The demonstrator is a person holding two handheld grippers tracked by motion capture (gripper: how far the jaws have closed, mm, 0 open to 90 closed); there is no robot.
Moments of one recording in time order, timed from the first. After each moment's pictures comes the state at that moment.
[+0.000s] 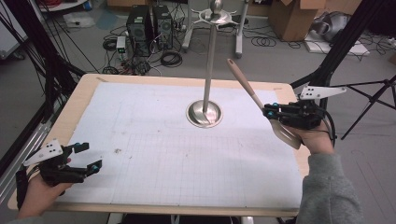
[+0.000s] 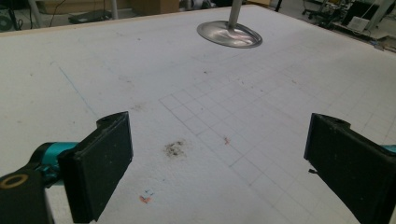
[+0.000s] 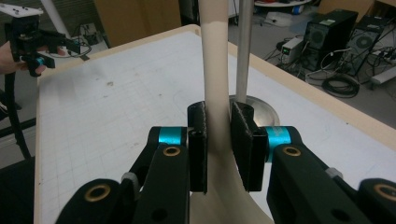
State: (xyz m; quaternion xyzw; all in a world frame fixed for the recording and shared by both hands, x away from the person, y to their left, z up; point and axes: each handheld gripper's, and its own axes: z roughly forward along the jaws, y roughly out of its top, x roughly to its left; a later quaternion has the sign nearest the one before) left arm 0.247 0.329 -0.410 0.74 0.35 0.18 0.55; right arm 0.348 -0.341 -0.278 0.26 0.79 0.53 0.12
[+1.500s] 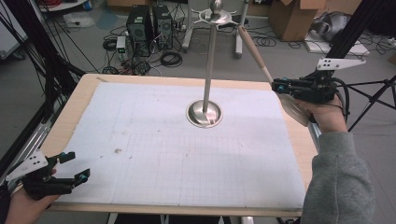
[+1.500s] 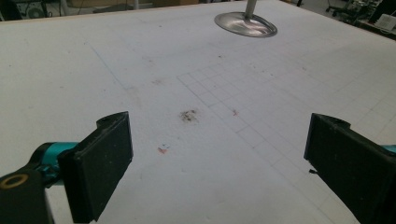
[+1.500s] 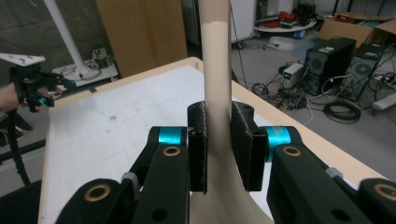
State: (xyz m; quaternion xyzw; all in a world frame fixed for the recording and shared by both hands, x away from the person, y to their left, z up) left arm 0.213 0.349 -0.411 0.73 0.38 0.20 0.53; right arm 0.382 -0.359 -0.226 0.25 0.77 0.57 0.12
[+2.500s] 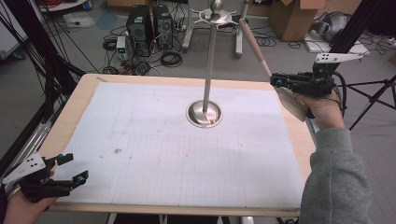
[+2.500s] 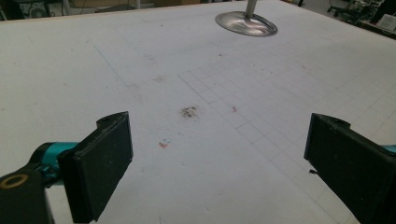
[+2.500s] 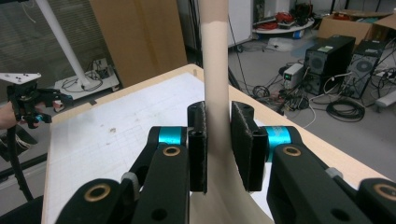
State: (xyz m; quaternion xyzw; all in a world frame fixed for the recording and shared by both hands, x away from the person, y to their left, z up) left arm 0.208 0.351 -0.410 0.73 0.39 0.20 0.53; right arm 0.396 -0.356 -0.223 0.27 0.76 0.58 0.10
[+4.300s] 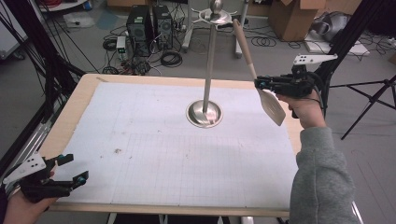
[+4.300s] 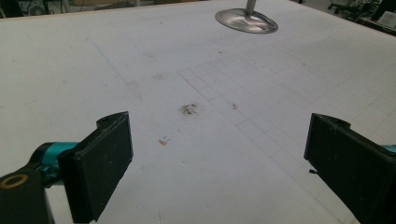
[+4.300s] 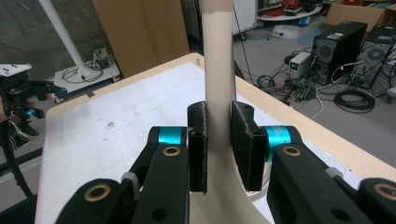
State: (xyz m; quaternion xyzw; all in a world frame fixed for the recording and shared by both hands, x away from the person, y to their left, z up) left arm 0.208 0.351 -0.411 0.73 0.39 0.20 0.53; right arm 0.410 -0.321 -0.238 0.27 0.77 0.56 0.09
